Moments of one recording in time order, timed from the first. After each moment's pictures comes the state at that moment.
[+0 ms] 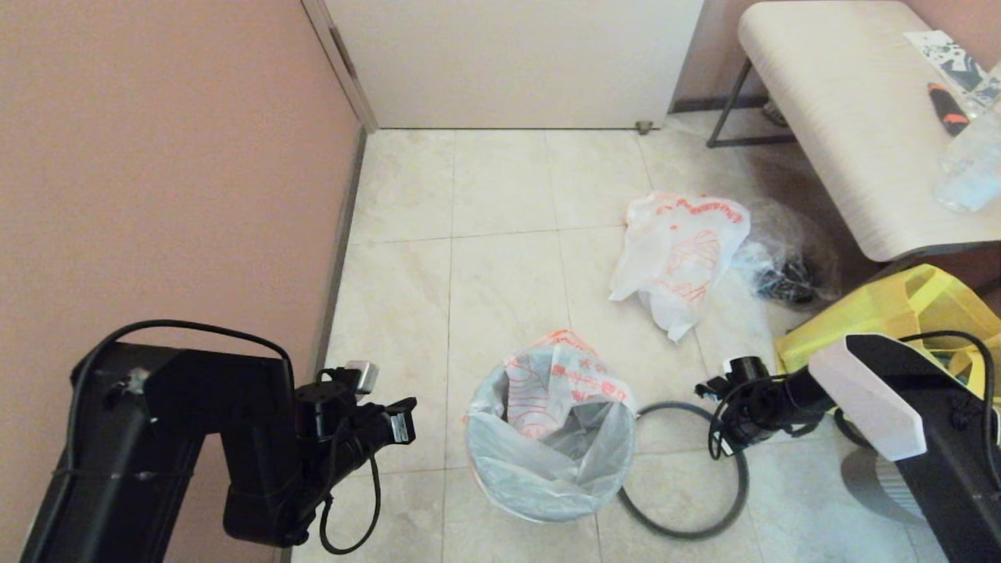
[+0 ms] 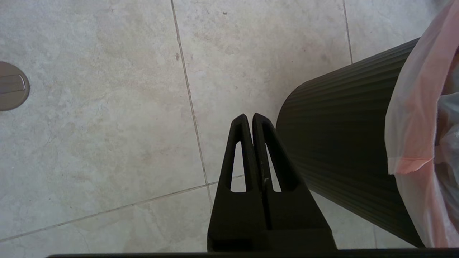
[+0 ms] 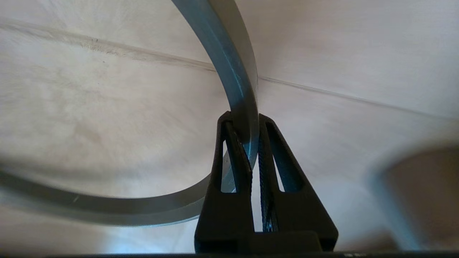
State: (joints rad) left arm -0.16 2.48 -0.61 -1.52 -0.17 -0.15; right arm -0.01 2.78 -1.71 -0.01 -0.19 -0.37
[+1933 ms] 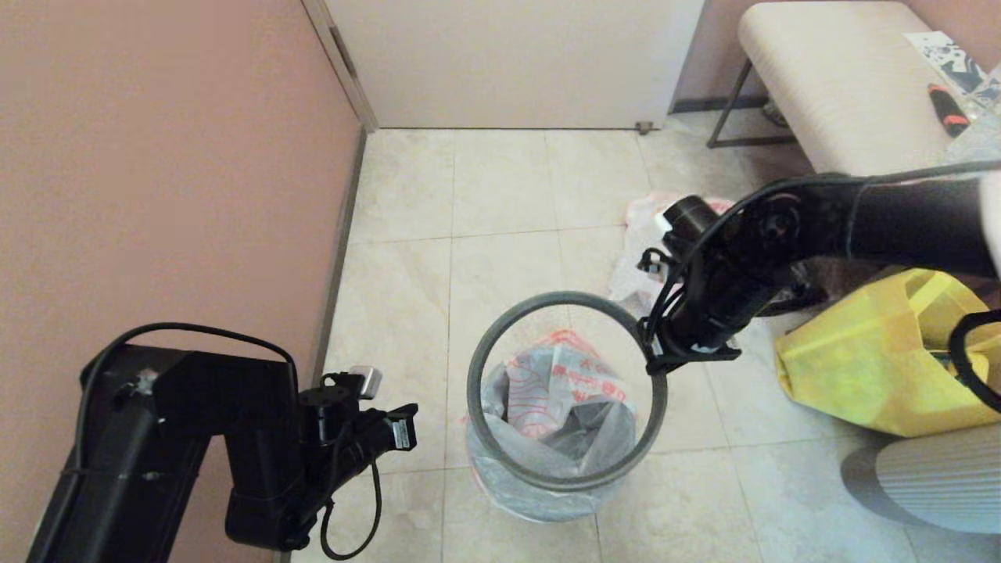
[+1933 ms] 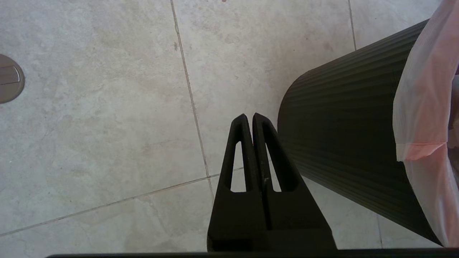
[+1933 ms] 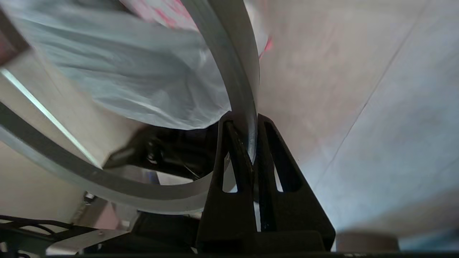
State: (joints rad) left arm -0.17 2.49 -0.61 -1.52 -0.17 -0.13; right arm 0.46 2.17 -1.96 0.91 0.01 0.31
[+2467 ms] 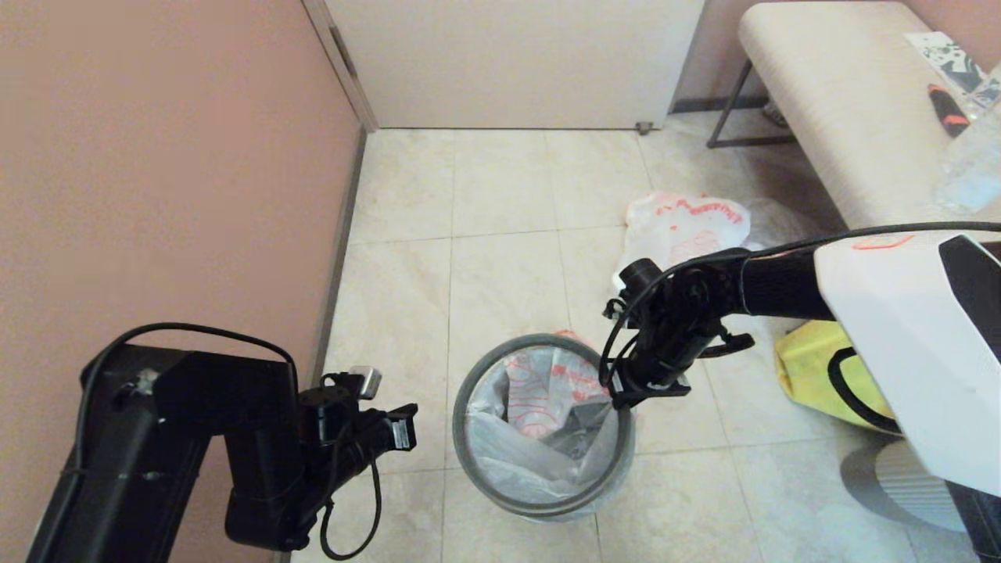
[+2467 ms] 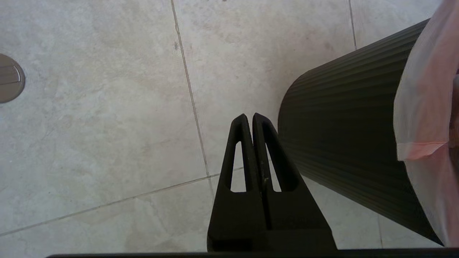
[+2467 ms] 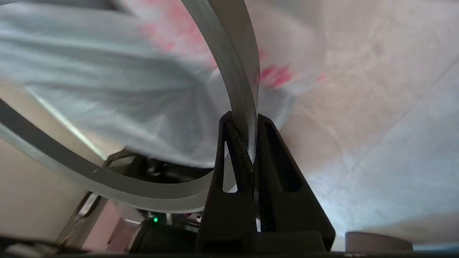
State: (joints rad) left arm -0.17 2.49 -0.60 -1.52 -0.17 -0.13; right arm 0.47 2.36 -1.96 0.77 0.07 0.32
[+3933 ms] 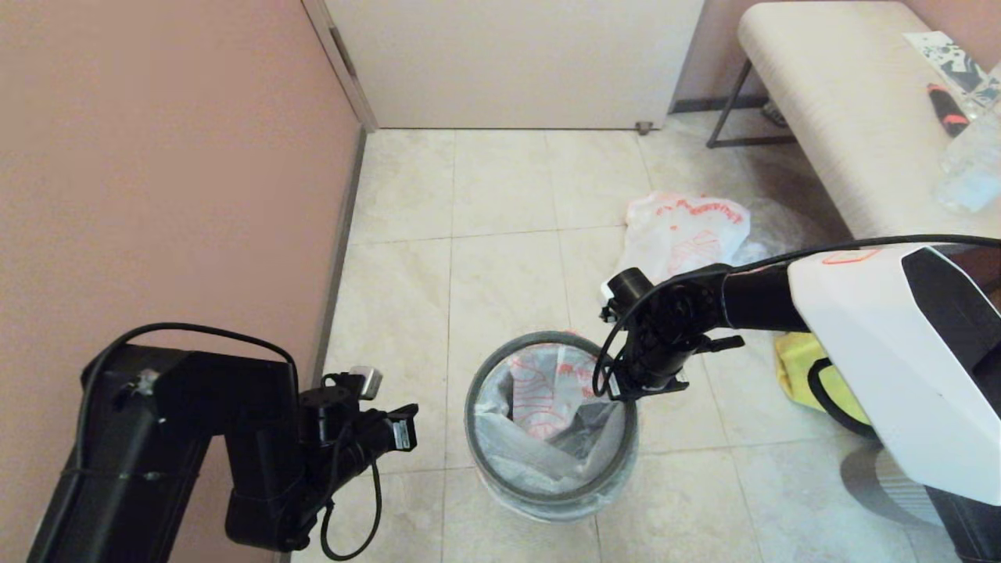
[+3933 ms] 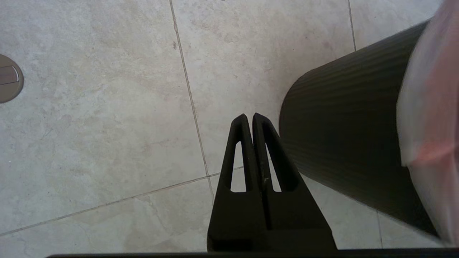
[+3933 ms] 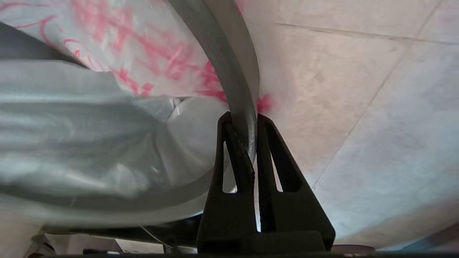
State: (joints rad) left arm -0.17 2.49 -0.60 -1.52 -0.17 -0.12; right arm 0.49 2.39 -1.95 0.68 -0.16 0.30
